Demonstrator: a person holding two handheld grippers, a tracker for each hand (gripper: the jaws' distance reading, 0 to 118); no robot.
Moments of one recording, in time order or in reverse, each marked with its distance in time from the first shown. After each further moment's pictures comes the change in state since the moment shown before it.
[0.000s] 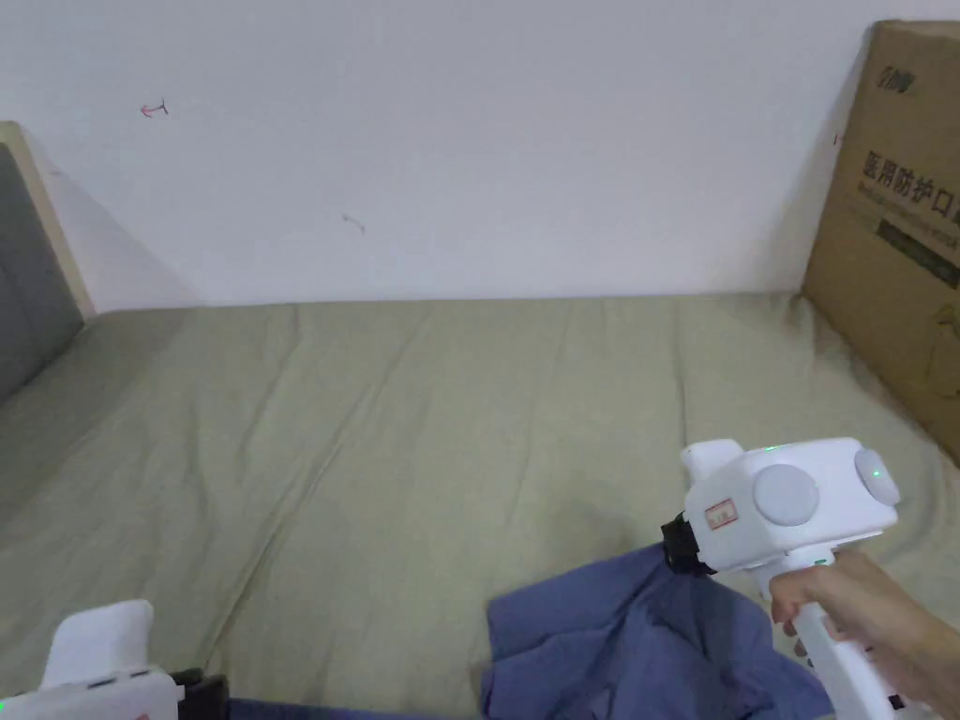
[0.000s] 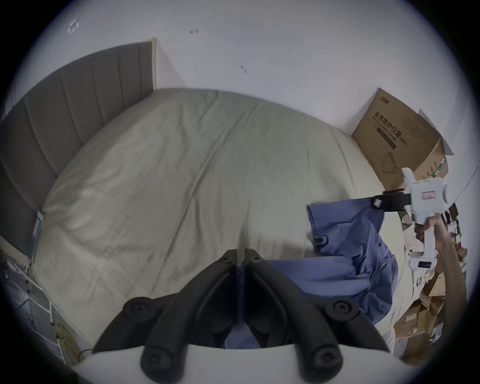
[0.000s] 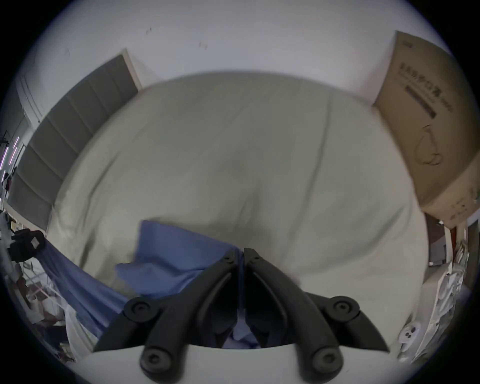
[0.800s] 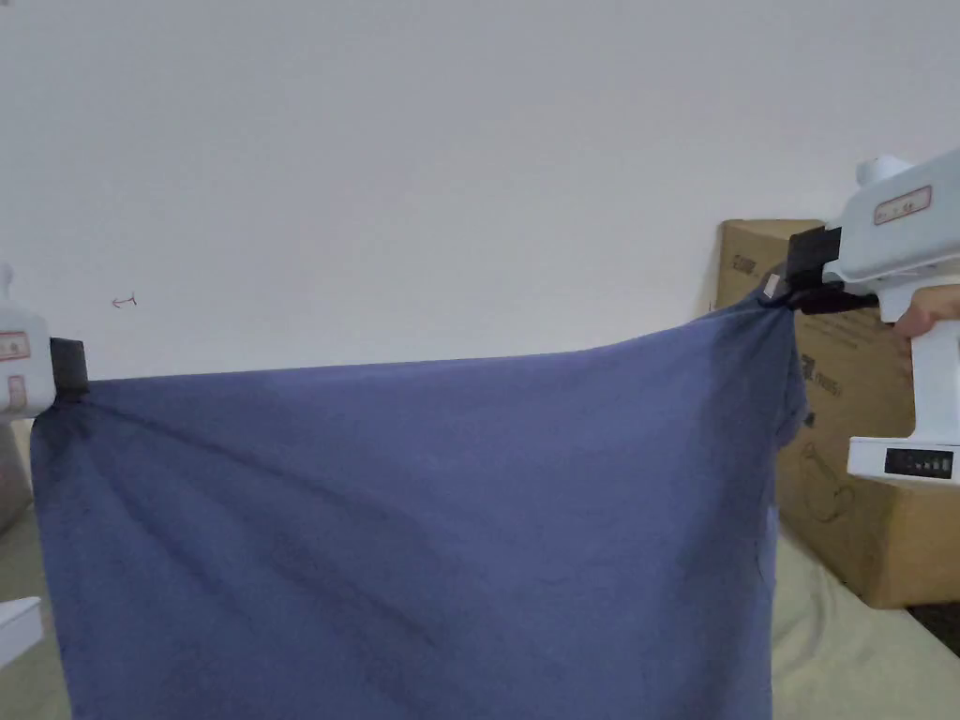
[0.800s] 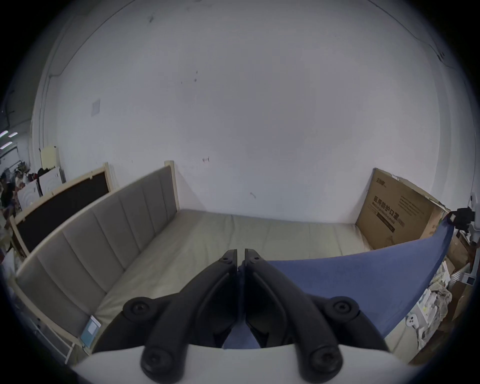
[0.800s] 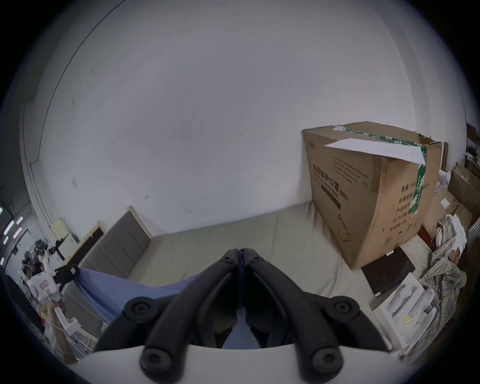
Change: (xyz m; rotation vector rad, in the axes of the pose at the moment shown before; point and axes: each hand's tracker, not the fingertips) left arm 0.045 0.231 0.169 0.513 0.126 -0.097; right arm 0.078 0.099 0.349 0.616 0.020 -0.326
